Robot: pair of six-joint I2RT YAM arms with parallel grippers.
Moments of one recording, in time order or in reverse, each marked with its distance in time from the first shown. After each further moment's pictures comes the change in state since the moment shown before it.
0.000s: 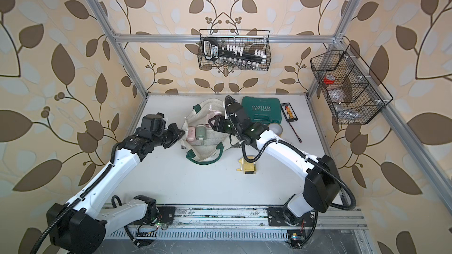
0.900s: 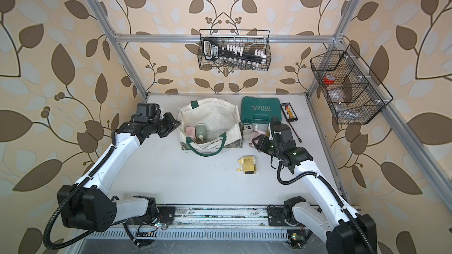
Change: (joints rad) left arm 0.167 0.155 0.143 -0.041 0.111 0.062; right arm -0.381 -0.492 -0.548 -0.219 -0.124 -0.073
